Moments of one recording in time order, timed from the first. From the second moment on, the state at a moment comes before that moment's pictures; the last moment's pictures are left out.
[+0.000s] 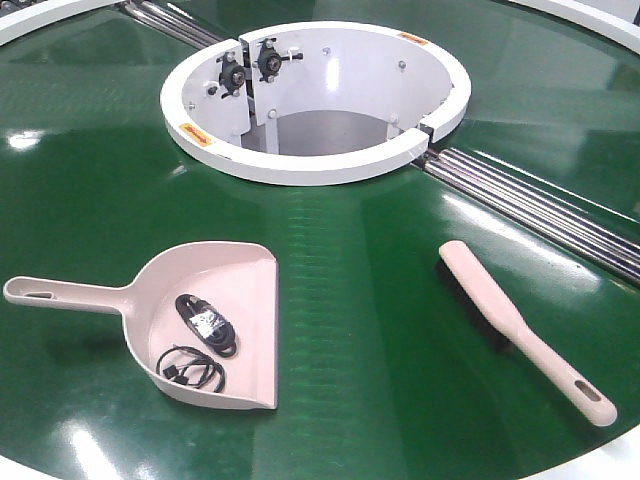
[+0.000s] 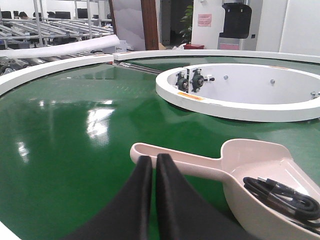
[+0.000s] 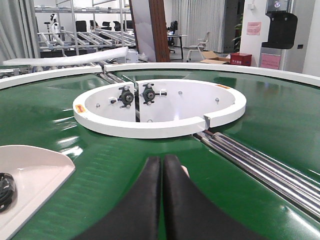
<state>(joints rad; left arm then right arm) 0.02 -0.01 0.03 0.07 0.10 -0.03 0.17 0.03 -0.20 0.30 0.28 -0.30</state>
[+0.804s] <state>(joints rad) 0.02 -0.01 0.03 0.07 0.10 -0.03 -0.03 0.01 -0.11 -0.04 0.20 -0.07</state>
